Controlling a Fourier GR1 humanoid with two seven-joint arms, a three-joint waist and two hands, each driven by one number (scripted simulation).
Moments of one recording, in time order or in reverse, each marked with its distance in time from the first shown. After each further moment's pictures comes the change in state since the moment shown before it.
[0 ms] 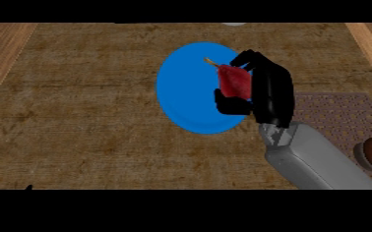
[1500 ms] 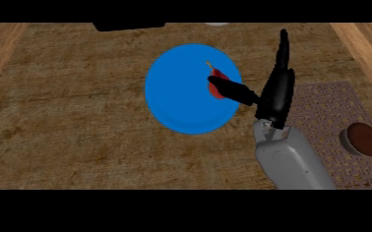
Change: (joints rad) left arm 0.082 -0.043 0.041 0.012 0.010 -0.009 -0.023; right arm 0.132 0.273 -0.277 0.039 -0.113 -0.376 -0.228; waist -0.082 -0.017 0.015
